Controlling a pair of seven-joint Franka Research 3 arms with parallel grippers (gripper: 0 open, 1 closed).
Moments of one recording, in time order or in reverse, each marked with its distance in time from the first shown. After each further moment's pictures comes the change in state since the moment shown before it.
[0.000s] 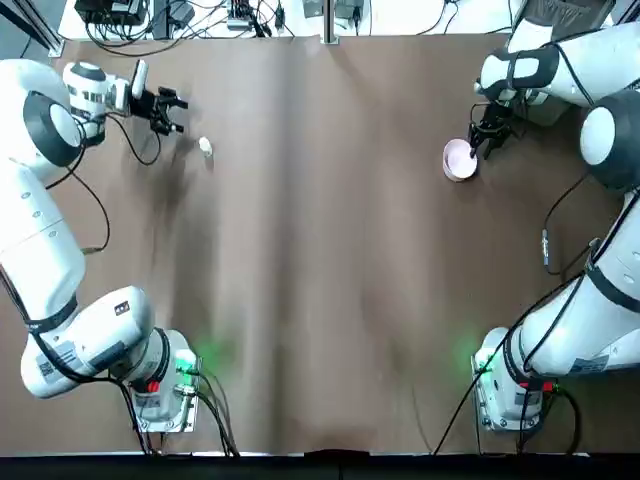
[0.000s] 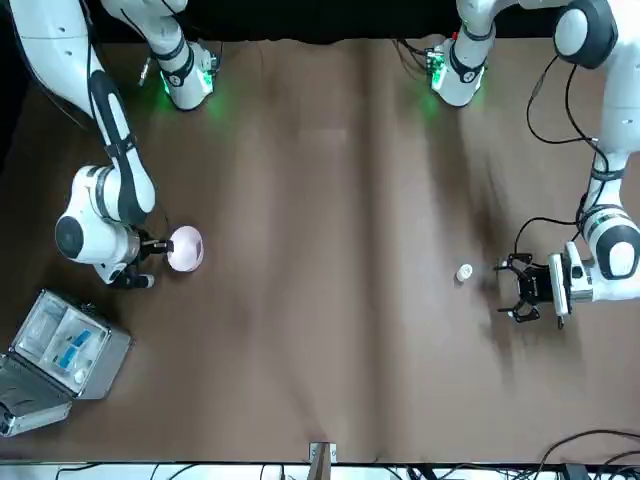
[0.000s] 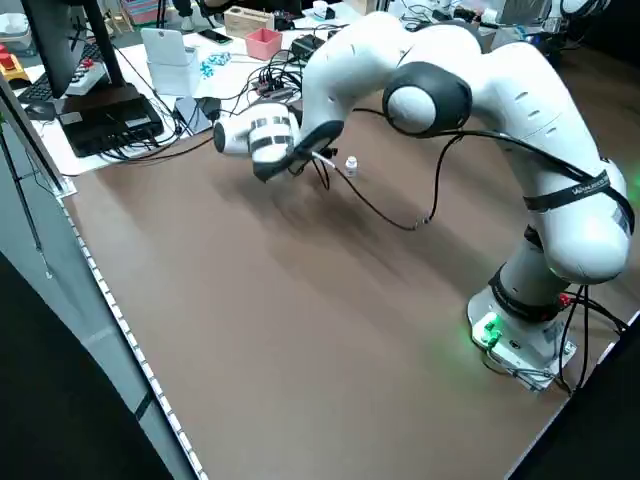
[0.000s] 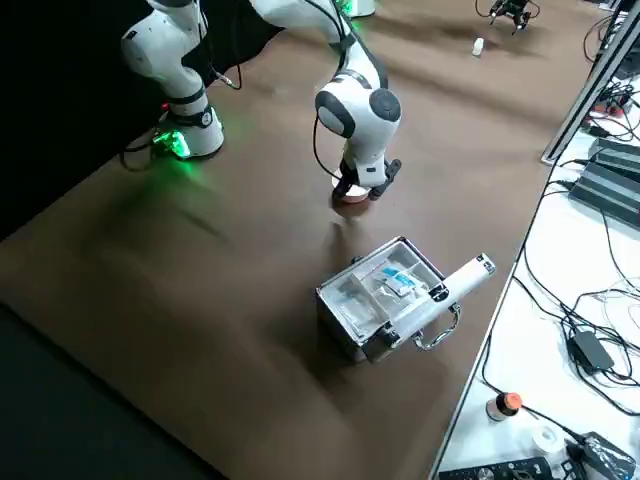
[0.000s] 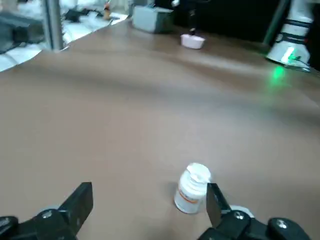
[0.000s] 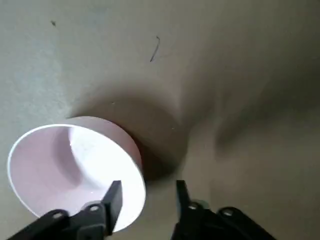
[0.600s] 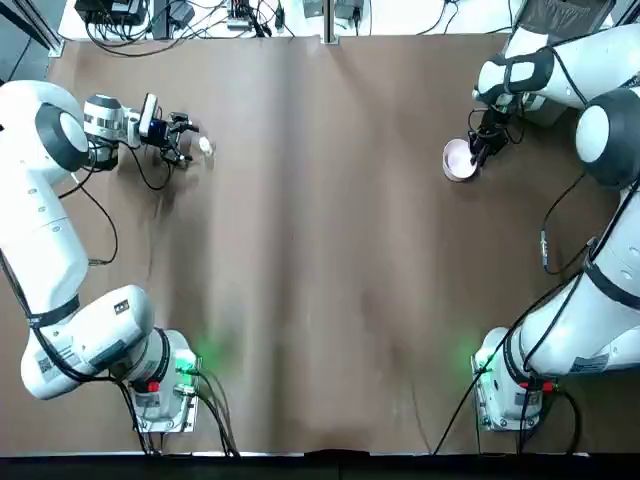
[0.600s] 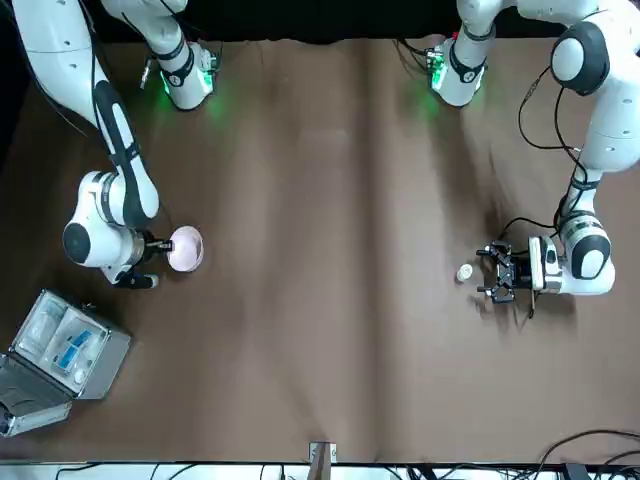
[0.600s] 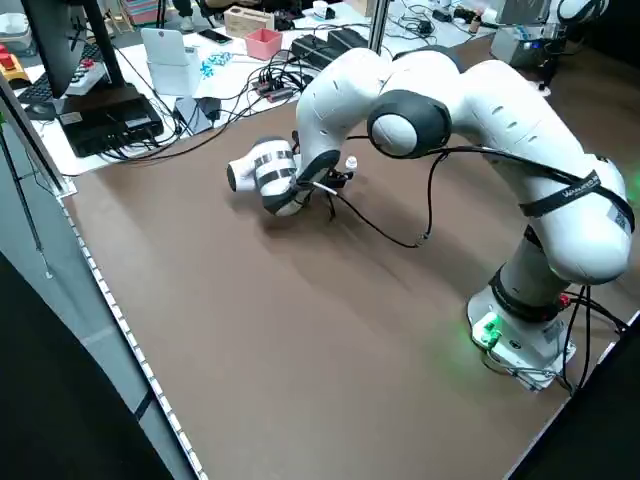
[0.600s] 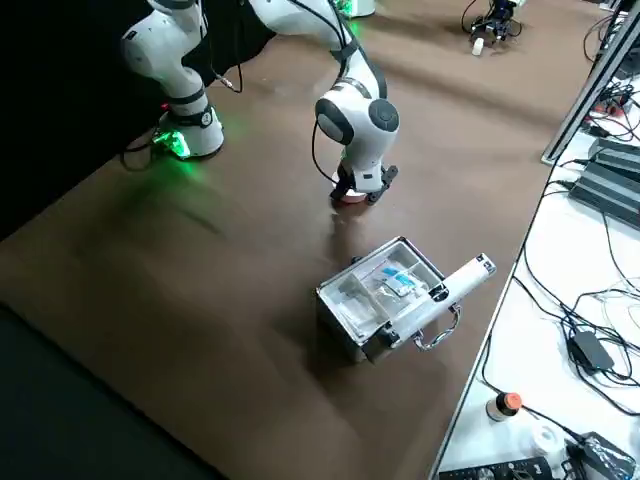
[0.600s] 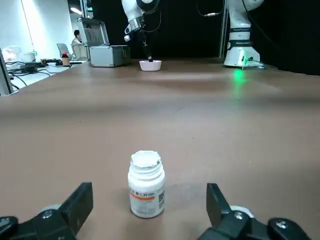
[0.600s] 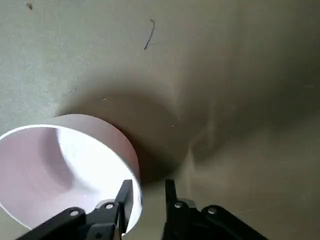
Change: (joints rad) left arm 0.018 0.117 -0.007 -0.003 -0.006 -0.125 0.318; right arm 0.000 0.027 0.000 -0.001 0.009 0.000 0.008
